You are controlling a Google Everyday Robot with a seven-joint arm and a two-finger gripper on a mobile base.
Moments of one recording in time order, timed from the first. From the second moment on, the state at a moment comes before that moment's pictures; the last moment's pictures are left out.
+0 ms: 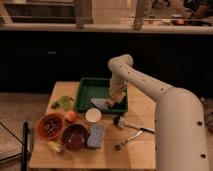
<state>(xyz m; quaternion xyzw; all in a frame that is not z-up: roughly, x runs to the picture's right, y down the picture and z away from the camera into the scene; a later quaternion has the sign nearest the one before) 0.085 0.062 0.893 -0.34 -0.14 -0.27 0.89</state>
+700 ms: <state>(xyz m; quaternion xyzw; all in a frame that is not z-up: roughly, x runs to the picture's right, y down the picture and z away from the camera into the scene) 0.081 0.048 0.889 -0.32 -0.14 -0.27 0.90</state>
